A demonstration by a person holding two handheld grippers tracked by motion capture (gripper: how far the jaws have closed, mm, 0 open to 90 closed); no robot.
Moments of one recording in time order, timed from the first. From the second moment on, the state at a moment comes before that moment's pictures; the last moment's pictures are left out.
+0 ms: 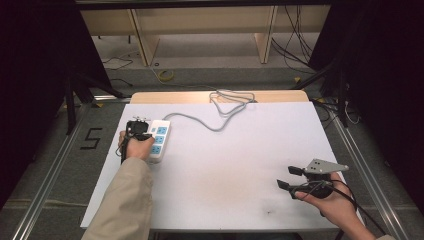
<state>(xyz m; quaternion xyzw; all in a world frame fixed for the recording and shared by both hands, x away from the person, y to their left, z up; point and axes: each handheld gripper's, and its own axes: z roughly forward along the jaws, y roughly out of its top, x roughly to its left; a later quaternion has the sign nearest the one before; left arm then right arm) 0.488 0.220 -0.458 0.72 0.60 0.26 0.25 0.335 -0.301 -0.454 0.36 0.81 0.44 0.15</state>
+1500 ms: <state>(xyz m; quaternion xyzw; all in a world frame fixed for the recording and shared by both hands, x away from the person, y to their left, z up) 0.497 0.220 -0.452 0.72 0.62 0.22 0.22 0.334 -0.299 -0.454 0.35 0.81 0.44 0.15</state>
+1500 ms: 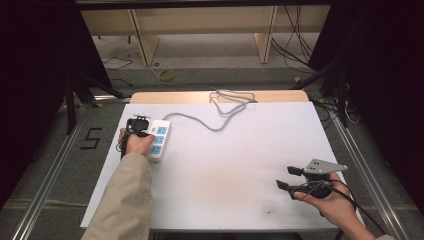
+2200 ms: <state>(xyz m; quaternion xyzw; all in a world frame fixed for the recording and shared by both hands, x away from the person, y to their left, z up) 0.502 0.217 -0.450 0.74 0.61 0.22 0.20 0.334 -0.298 -0.454 0.35 0.81 0.44 0.15</state>
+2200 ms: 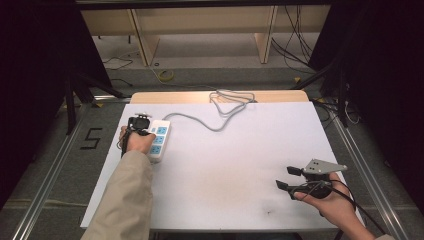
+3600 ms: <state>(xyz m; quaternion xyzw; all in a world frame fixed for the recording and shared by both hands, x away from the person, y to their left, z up) 0.503 0.220 -0.450 0.73 0.62 0.21 0.20 0.335 -0.297 -0.454 0.35 0.81 0.44 0.14</state>
